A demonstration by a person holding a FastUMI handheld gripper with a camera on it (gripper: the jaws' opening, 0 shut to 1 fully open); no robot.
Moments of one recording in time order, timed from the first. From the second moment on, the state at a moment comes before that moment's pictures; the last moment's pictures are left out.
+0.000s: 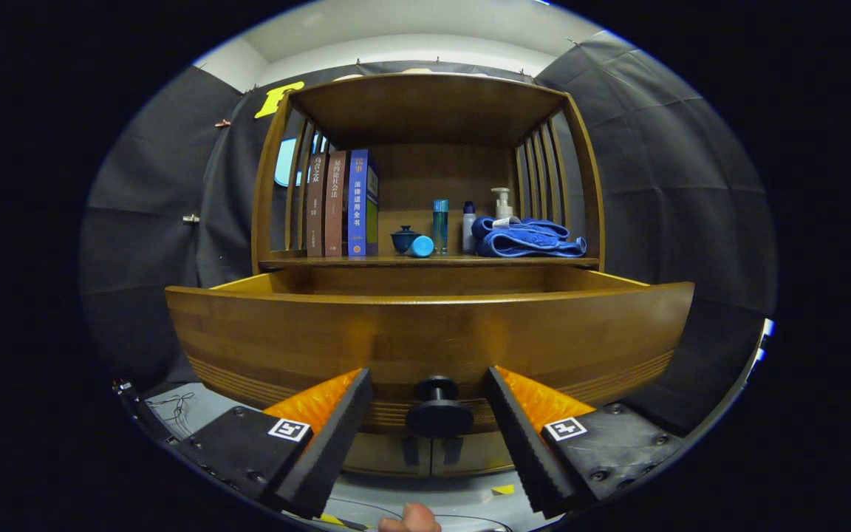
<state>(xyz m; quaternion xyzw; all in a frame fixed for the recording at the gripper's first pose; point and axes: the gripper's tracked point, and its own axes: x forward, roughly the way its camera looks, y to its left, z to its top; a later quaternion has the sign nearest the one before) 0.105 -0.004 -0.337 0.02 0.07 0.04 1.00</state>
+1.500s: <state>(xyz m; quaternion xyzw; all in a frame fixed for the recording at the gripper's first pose) 0.268 0.009 -0.338 0.01 0.09 0.04 0.99</state>
